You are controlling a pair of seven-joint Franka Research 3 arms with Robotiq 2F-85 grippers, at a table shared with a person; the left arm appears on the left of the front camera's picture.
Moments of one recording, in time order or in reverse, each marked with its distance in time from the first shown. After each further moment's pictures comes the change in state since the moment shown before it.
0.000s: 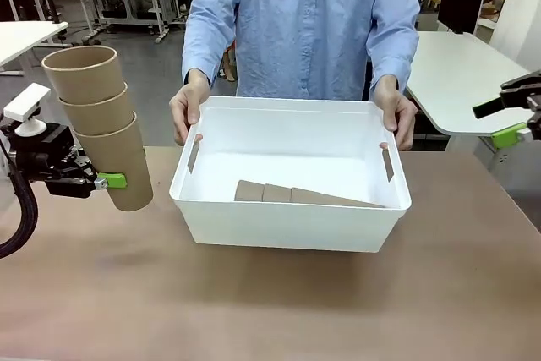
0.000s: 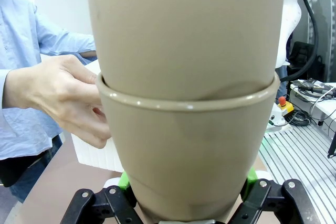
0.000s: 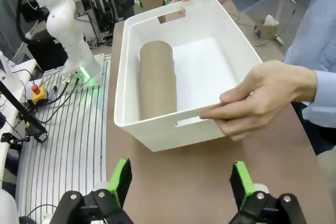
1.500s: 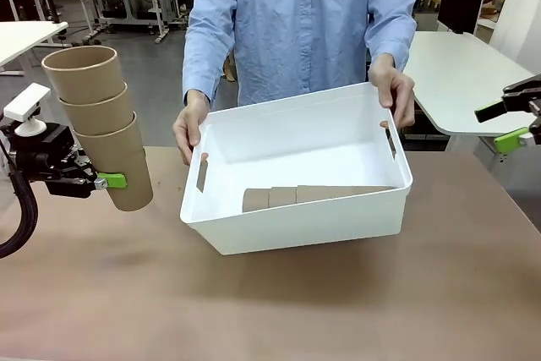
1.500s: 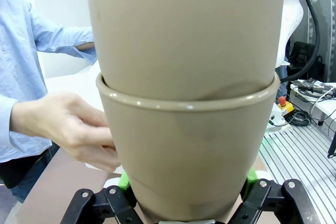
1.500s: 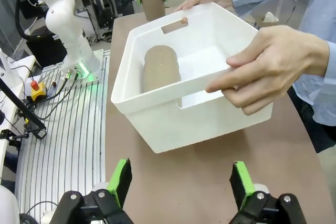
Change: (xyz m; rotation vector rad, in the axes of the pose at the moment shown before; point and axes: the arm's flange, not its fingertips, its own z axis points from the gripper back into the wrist) left arm 0.000 0.000 0.000 0.000 0.000 0.000; right arm -0.002 0.001 -0.001 -0.003 0.017 0.005
